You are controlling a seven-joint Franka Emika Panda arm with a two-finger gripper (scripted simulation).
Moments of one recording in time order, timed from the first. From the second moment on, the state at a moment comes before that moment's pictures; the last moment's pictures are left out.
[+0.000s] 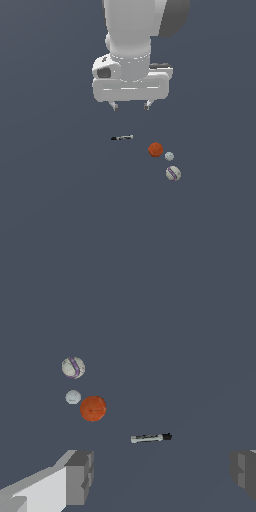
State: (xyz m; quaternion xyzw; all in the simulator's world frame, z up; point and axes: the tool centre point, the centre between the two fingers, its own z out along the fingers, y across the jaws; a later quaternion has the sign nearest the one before) arm 0.002 0.010 0.330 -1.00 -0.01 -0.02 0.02
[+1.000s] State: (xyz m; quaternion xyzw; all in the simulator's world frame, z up) arm 0.015 0.017 0.343 -1.00 -0.01 -0.04 0.01
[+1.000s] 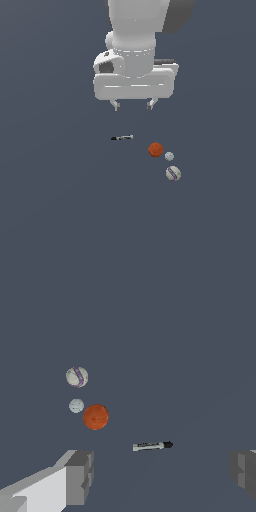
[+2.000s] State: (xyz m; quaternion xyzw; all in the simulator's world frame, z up) arm 0.049 0.053 0.297 -0.99 0.14 -0.03 0.02
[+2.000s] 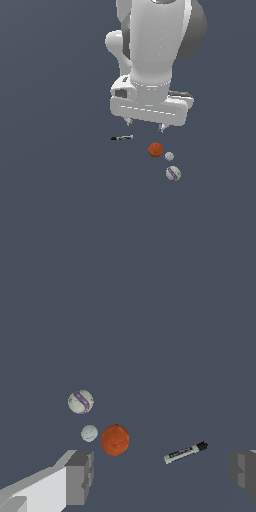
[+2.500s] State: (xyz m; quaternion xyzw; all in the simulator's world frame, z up) arm 0.070 0.082 0.259 -0.97 0.24 -0.02 0.02
